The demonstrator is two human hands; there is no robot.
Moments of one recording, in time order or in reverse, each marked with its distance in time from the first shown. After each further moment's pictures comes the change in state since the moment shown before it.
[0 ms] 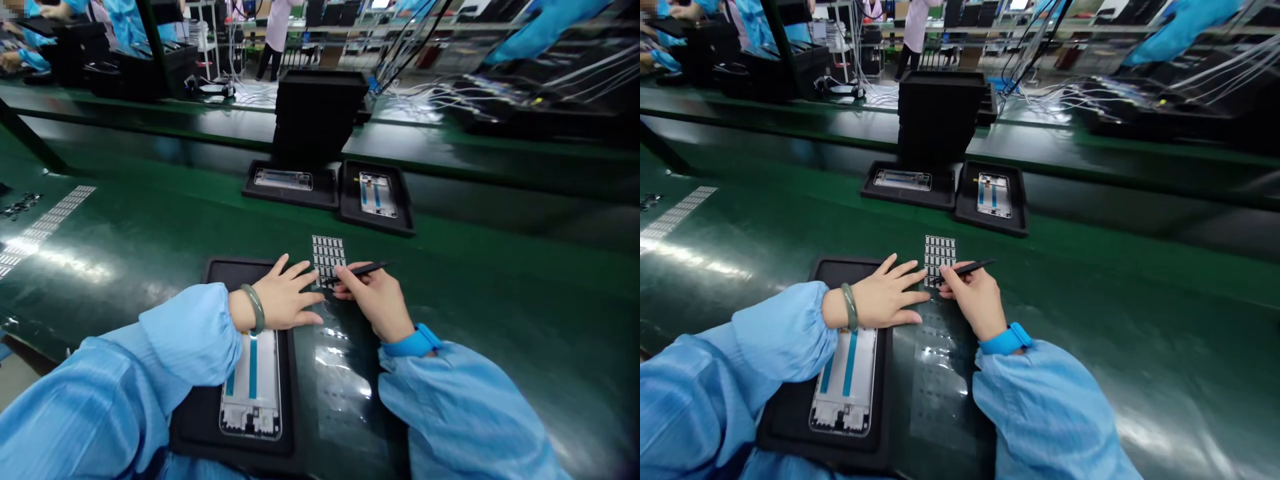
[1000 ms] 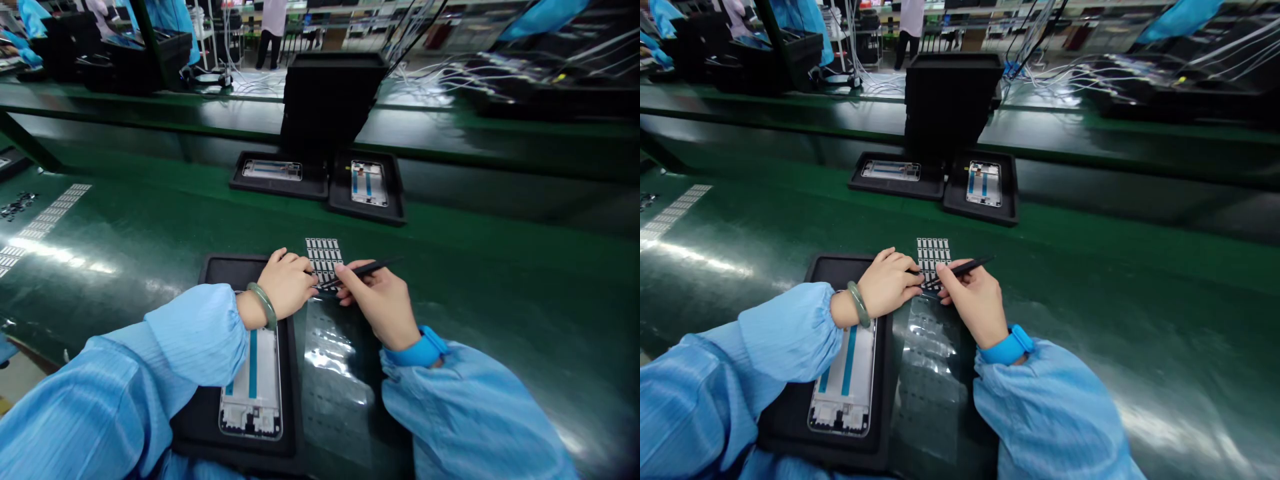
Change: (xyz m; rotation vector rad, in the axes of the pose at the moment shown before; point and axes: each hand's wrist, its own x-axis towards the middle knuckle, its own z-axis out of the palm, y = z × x) left_hand 0.021 0.001 0.002 -0.111 0.021 -0.295; right_hand -0.017 -0.012 0.006 0.030 0.007 -0.024
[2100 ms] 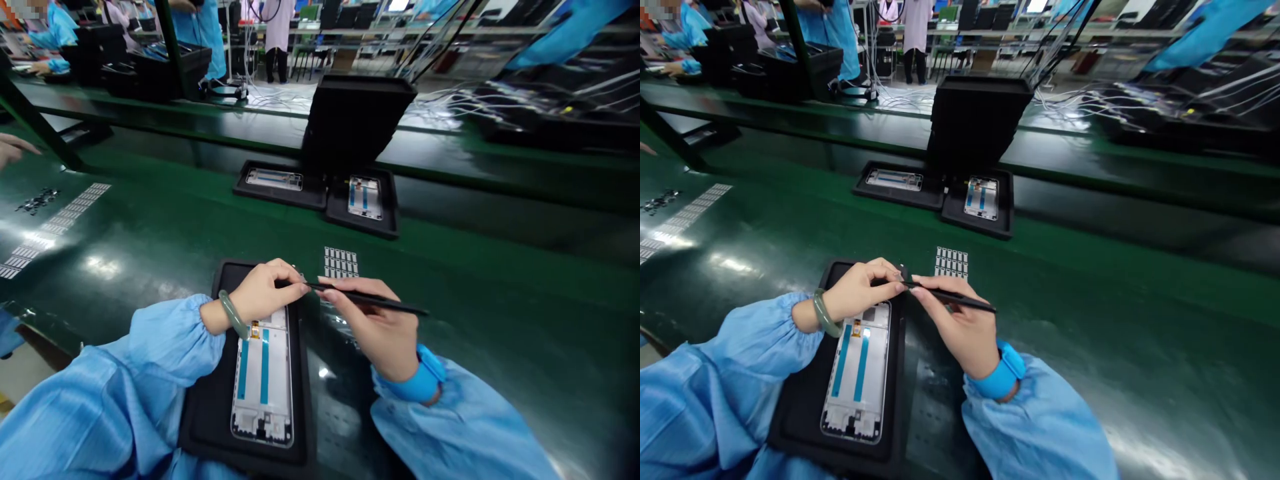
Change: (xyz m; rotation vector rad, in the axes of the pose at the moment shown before) left_hand -0.041 -0.020 -0.032 -0.973 0.282 -0.222; right_hand -0.030 -0.028 0.024 0.011 -0.061 -0.601
